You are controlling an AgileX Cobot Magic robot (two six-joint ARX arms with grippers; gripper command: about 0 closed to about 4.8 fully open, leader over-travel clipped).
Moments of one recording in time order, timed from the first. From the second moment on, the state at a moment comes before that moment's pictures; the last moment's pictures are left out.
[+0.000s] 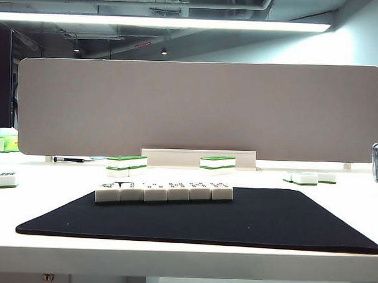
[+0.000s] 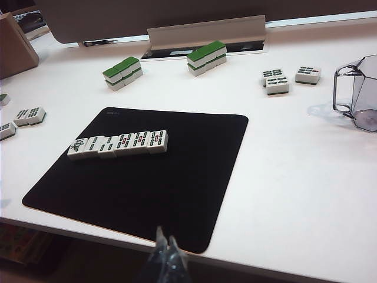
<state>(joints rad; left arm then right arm) -0.03 0.51 0.24 -0.04 -0.25 -0.15 0.01 0.01 0.81 -1.09 -0.34 0.12</state>
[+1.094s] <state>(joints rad) 0.05 0.10 0.00 -0.14 -0.11 -0.06 0.01 0.01 0.81 -1.09 -0.34 0.12</state>
